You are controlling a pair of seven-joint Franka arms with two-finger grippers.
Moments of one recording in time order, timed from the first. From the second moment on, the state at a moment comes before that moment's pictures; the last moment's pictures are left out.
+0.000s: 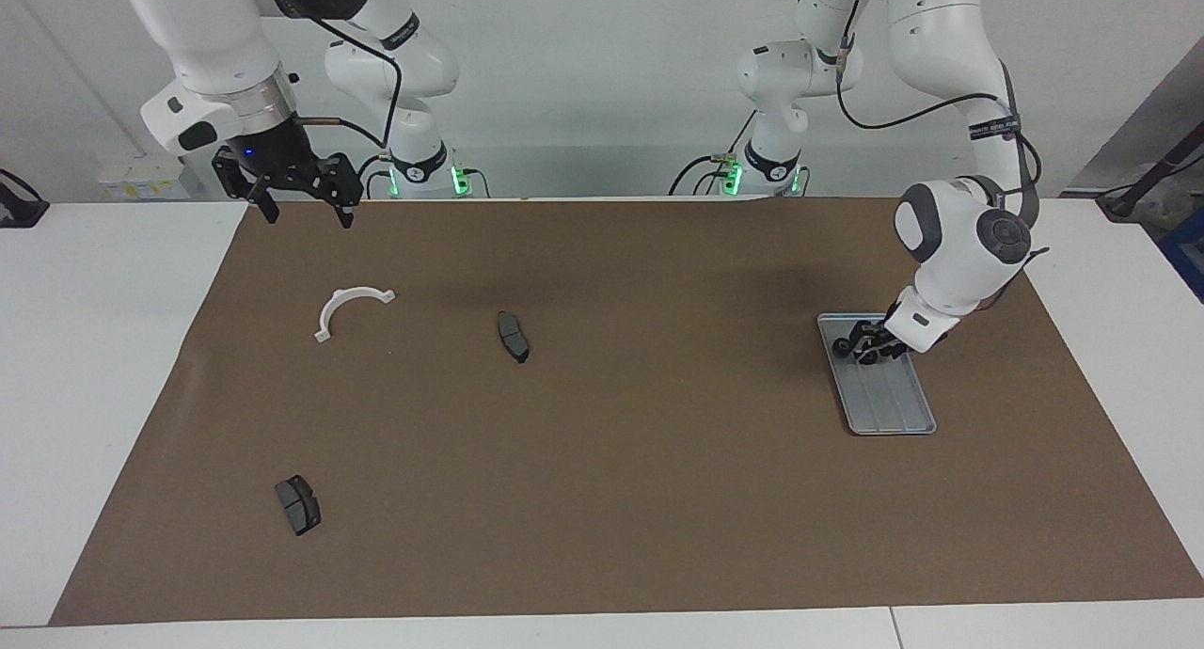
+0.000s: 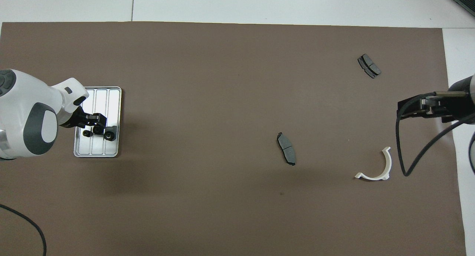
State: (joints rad) left arm 0.05 0.24 -0.02 -2.03 -0.02 2.18 0.12; right arm -0.05 -0.03 0.10 -1.59 -0.03 1.53 0.14
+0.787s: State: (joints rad) left arm 0.05 0.26 -0.02 -2.04 -0.02 2.20 0.12; right arm -0.05 -0.03 0.10 -1.59 -0.03 1.53 0.14
